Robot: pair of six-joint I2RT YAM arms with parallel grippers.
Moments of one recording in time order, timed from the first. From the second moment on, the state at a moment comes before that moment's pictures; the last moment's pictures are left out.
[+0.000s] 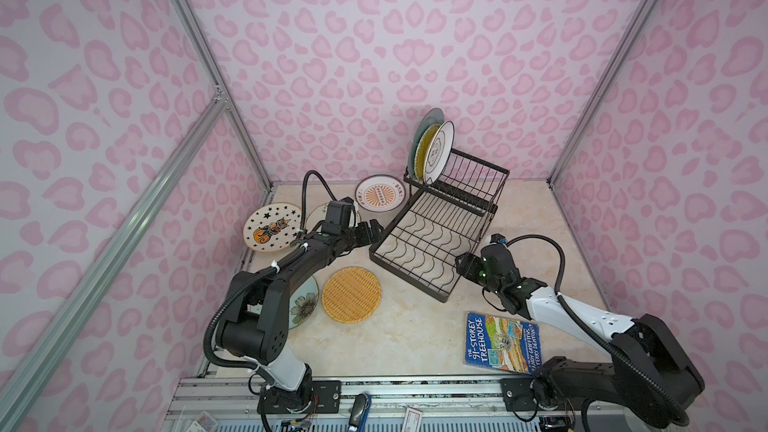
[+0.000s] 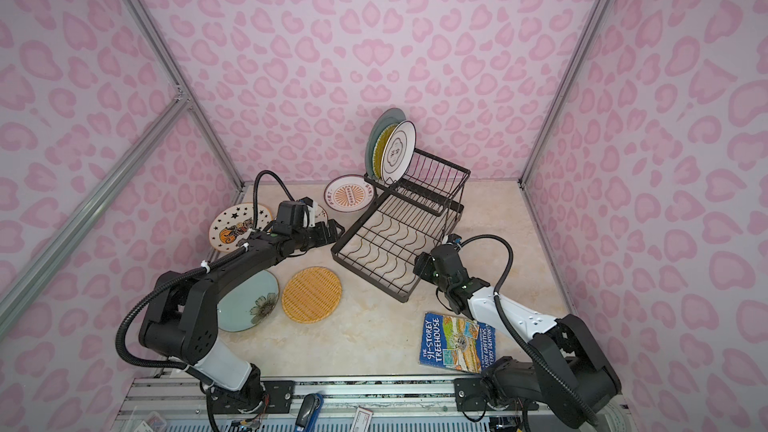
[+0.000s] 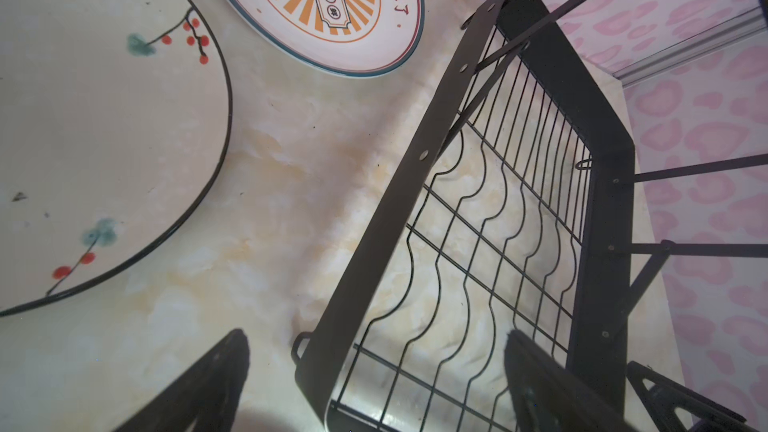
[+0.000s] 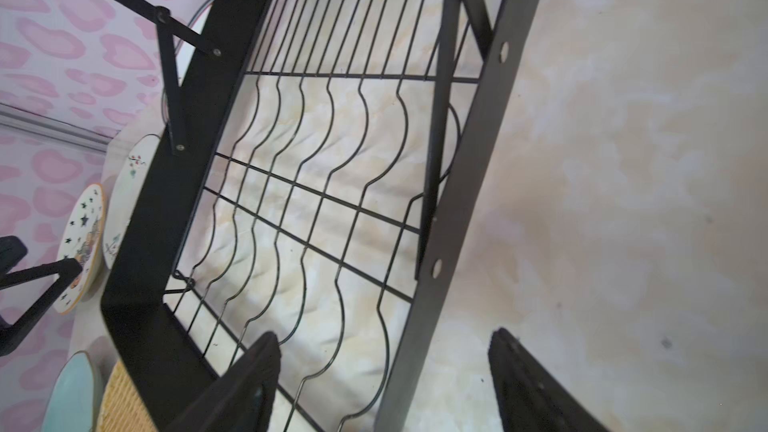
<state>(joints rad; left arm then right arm) -0.30 1.66 1.06 -0.17 0.26 -0.50 0.49 1.32 0.58 0.01 0.12 0.84</state>
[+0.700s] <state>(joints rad) -0.43 1.74 1.06 -0.14 0.30 -0.45 0.41 1.42 0.59 0.07 -0.01 0.74</state>
